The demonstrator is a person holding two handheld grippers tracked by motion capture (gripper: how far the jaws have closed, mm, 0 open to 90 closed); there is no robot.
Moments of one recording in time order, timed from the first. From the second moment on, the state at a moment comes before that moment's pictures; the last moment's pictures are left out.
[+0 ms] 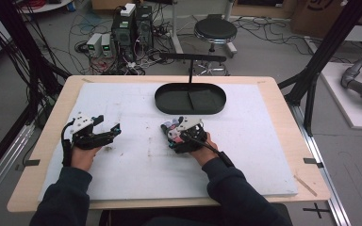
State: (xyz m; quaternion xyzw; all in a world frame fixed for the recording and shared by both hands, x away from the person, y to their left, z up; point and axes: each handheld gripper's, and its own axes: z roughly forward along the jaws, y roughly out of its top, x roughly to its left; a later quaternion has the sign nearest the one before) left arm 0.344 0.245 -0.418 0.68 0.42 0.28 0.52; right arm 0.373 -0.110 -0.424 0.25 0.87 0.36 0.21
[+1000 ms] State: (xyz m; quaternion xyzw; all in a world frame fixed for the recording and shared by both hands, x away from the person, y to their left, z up) left arm 0.344 0.243 -0.419 0.69 0.42 0.28 0.52; right arm 0.375 -0.224 -0.405 0.30 0.87 0.34 0.19
